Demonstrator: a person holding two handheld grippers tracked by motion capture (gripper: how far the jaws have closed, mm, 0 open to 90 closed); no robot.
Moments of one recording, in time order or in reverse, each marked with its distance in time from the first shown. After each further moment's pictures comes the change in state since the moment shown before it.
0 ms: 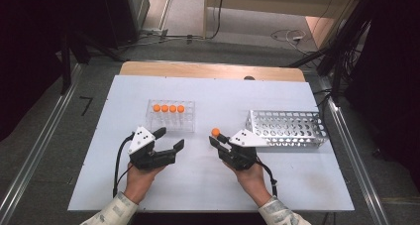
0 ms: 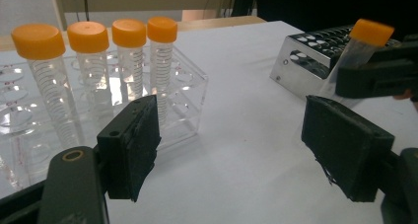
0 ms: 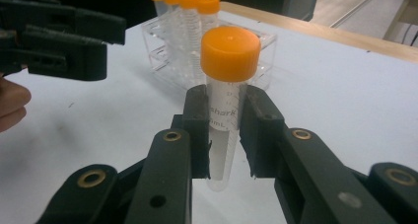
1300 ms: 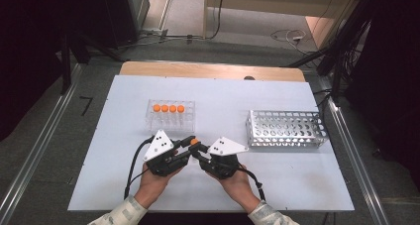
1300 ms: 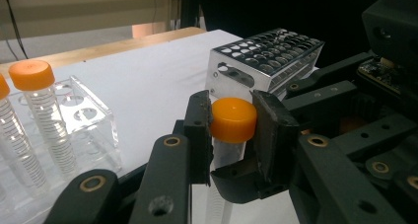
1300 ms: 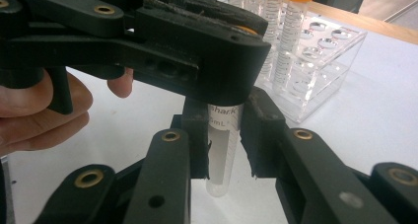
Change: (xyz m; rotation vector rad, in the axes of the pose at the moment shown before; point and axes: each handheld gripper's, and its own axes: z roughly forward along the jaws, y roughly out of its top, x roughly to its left) left arm -0.039 0.010 0.009 -0.031 -0.176 0.105; right arm 0.038 0.000 0.017 0.045 0.116 -0.069
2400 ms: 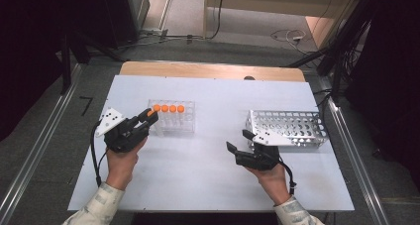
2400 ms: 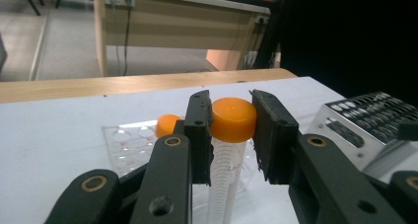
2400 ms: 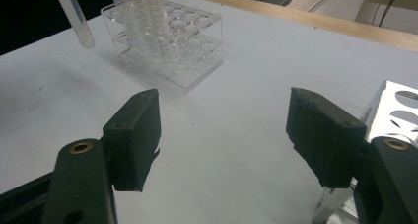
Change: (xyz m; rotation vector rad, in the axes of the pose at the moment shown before) left arm 0.085 0.025 -0.052 -0.108 0.285 -0.171; right arm -0.071 -0.017 -0.069 -0.002 -0.183 0.119
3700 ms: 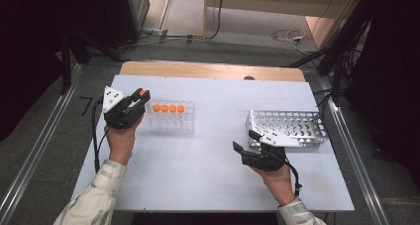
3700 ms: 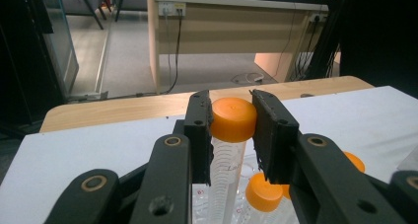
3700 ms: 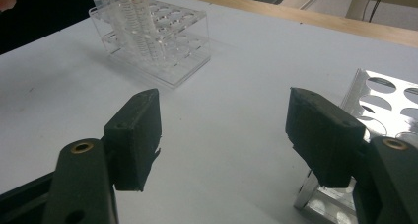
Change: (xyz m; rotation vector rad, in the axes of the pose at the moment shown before) left arm 0.025 0.020 0.038 0.003 0.185 0.075; right arm -0.009 -0.005 -0.007 -0.002 -0.018 0.020
